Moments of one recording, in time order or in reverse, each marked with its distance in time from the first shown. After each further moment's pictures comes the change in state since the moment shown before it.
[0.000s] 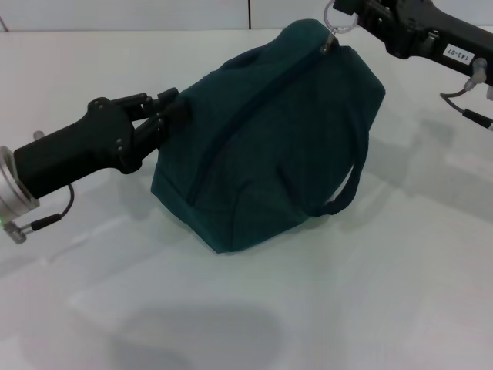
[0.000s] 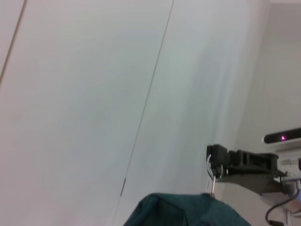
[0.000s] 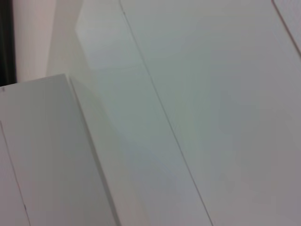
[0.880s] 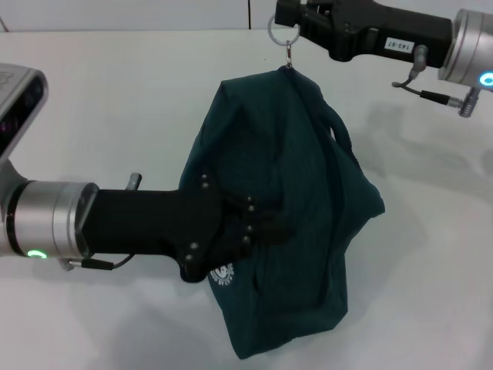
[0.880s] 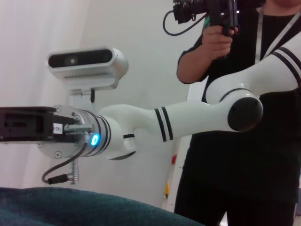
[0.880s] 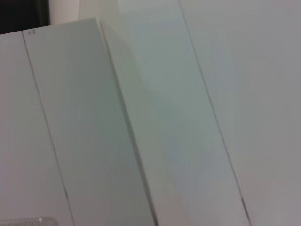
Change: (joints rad) left arm -0.106 0.012 0.364 0.005 0.018 0.195 -0.002; right arm 0.229 -0.048 -0.098 0.198 -0.003 0.010 -0.070
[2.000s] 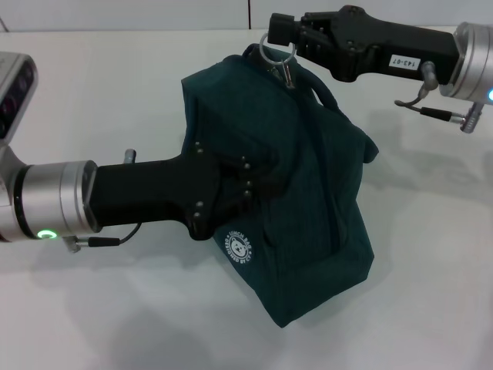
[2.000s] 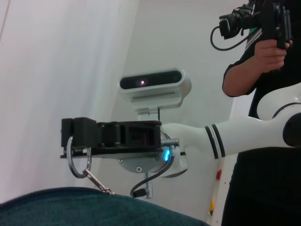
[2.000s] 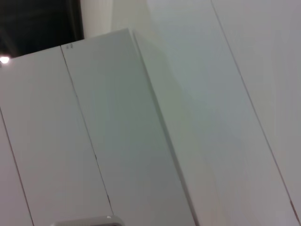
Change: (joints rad) left arm 0.015 -0.003 0.009 0.002 -0.093 -0.107 -0.009; right arm 0.004 -0.001 -0.020 0.031 0.010 -0.132 0.013
